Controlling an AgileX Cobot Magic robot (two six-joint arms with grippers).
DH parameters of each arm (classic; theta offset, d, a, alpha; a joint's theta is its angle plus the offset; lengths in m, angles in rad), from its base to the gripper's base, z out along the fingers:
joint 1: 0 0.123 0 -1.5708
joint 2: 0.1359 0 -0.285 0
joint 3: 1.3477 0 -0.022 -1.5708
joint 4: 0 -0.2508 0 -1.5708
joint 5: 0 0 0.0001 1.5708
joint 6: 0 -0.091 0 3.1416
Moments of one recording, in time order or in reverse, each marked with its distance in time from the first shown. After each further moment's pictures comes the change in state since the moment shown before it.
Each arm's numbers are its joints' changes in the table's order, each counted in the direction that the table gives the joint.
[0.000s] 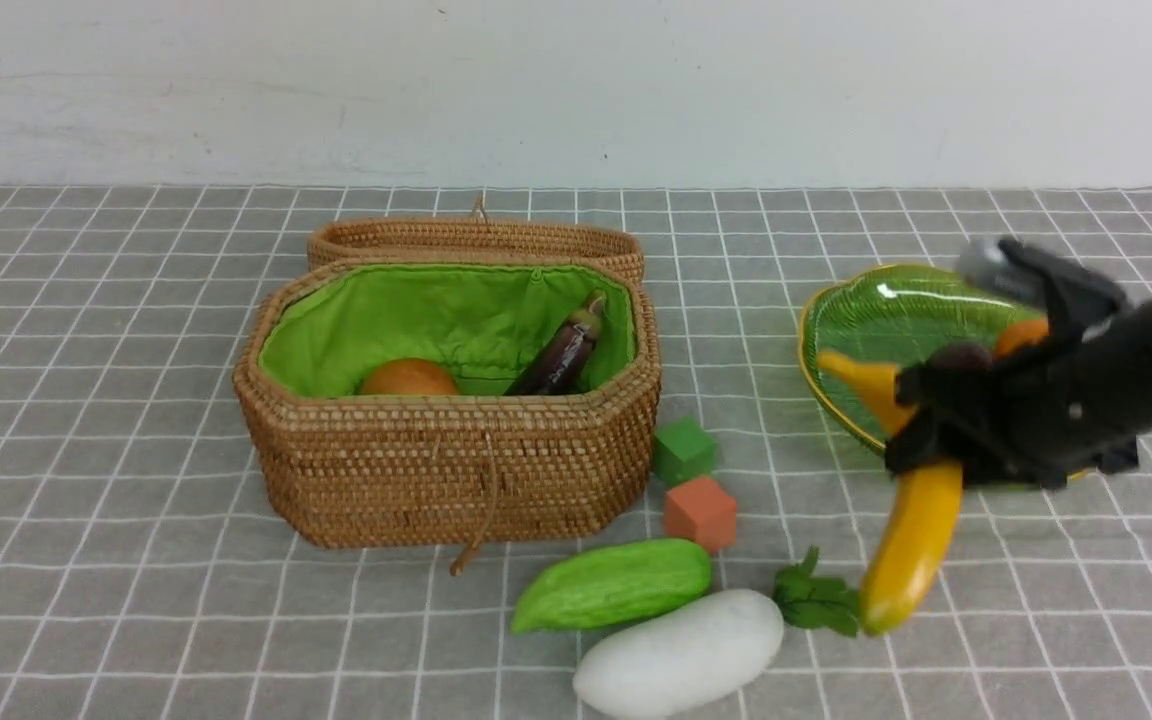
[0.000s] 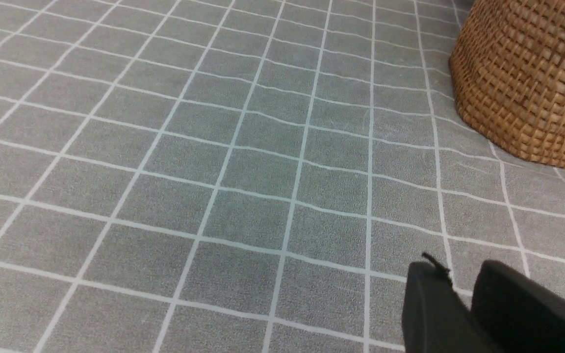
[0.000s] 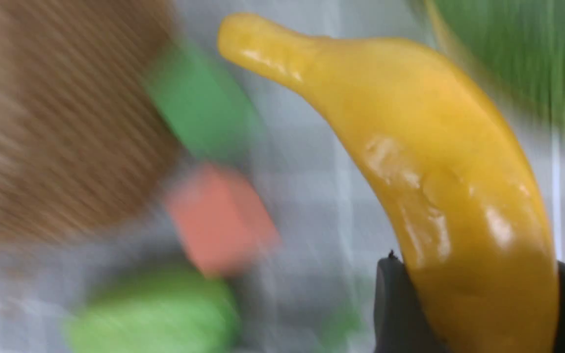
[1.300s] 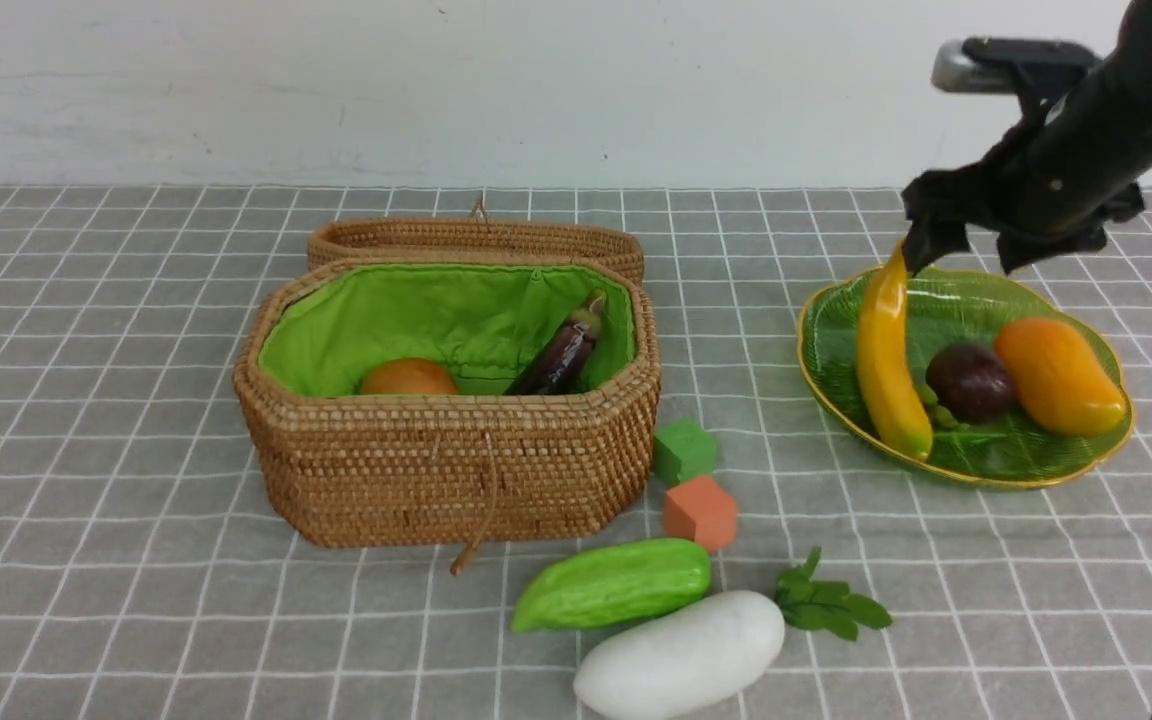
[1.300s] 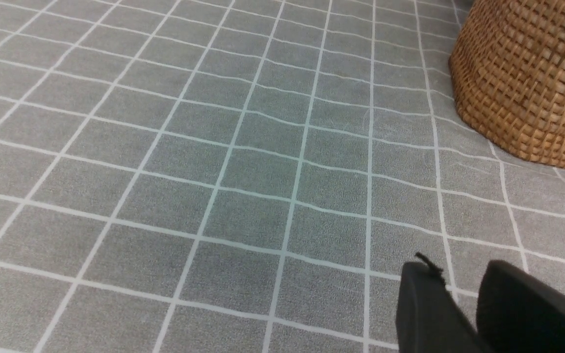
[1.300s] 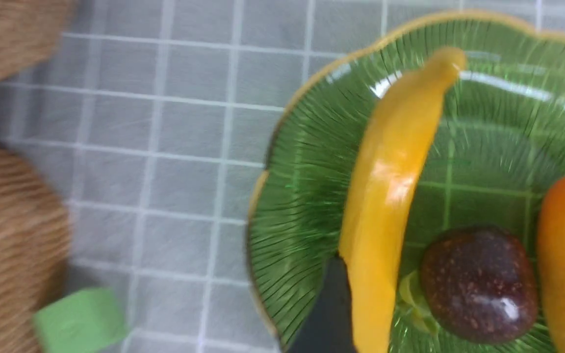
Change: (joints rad) right arm -0.020 0.282 -0.639 0.392 -0.258 -0.033; left arm 0.000 0.000 0.000 0.000 0.000 0.000
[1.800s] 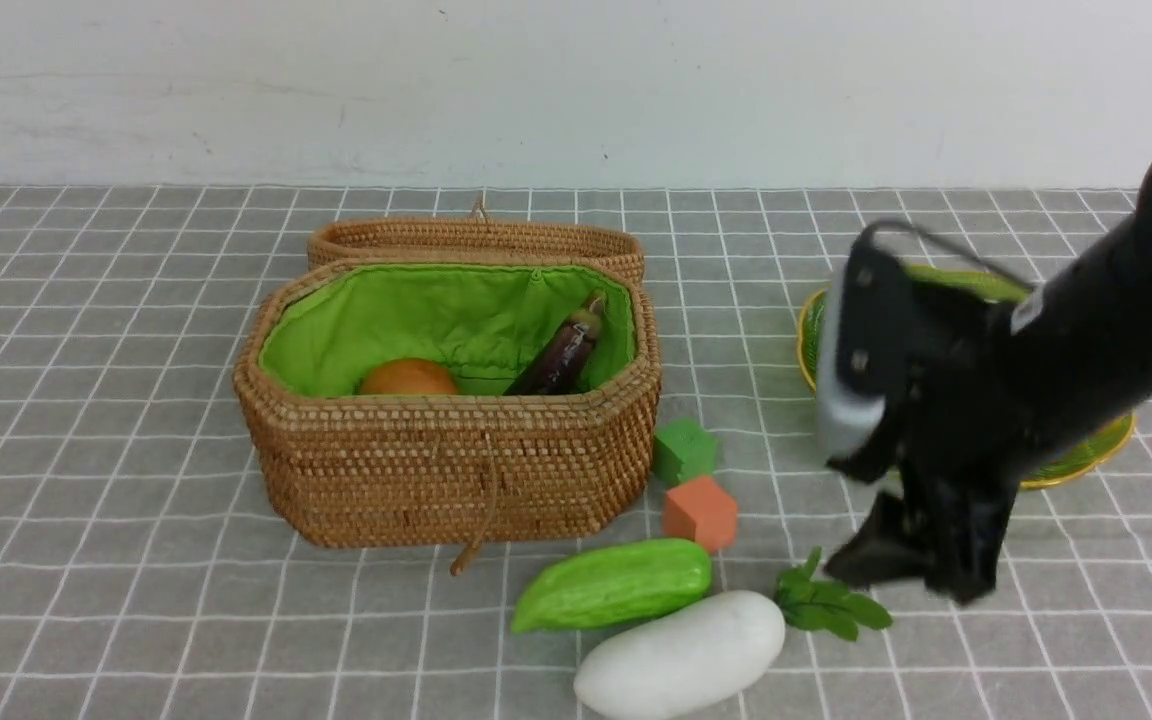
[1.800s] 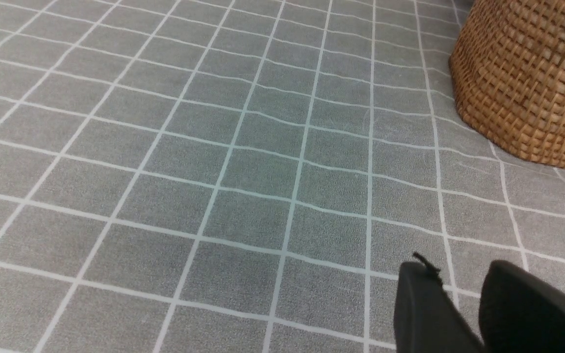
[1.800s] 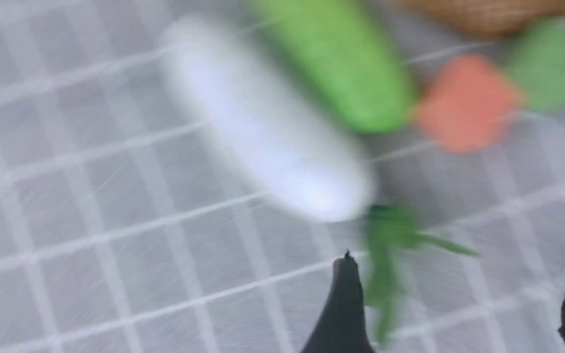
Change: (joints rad) right arm 0.281 -0.372 0.637 -0.265 -0.030 1.132; left arm 0.000 0.000 0.000 0.000 0.000 0.000
